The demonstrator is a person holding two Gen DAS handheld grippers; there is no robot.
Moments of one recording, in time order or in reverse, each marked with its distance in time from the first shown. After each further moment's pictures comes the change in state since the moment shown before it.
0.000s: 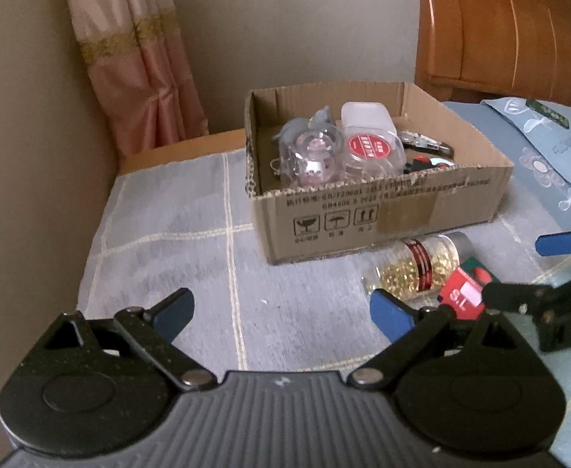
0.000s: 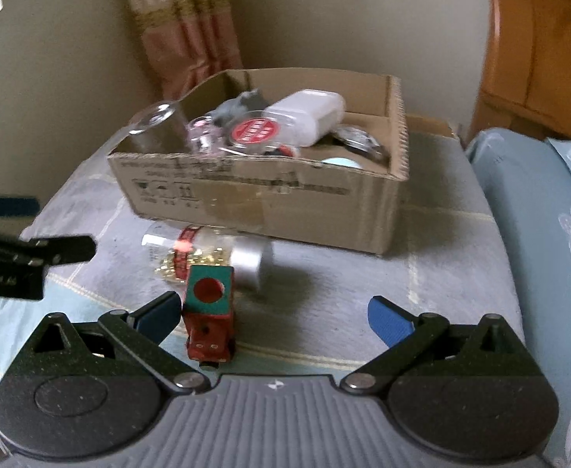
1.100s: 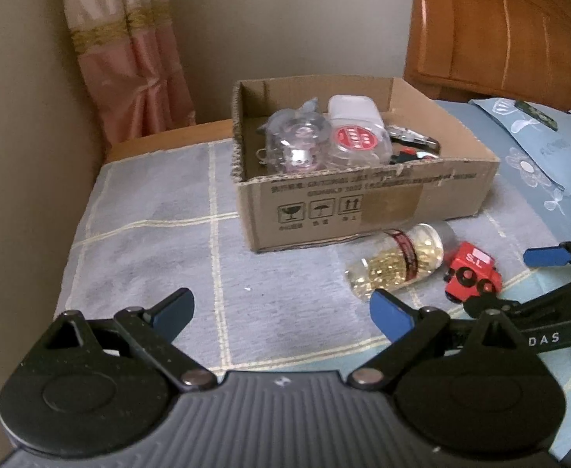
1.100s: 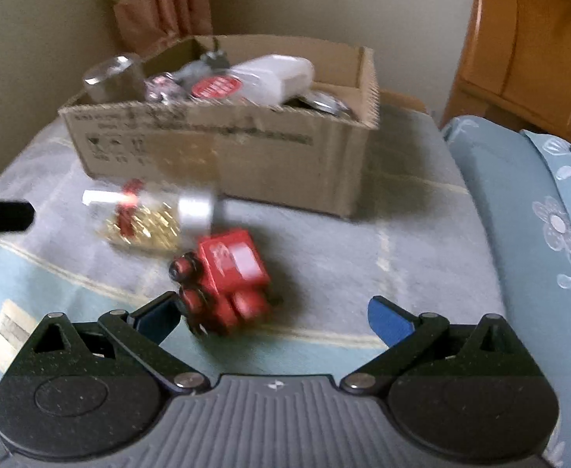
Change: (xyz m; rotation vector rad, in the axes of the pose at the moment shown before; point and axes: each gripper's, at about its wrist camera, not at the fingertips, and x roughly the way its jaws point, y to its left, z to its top) left arm 0.001 -0.004 -0.003 -0.009 0.016 -0.052; right arm 0.018 -0.013 -0.022 -0.043 0.050 -0.124
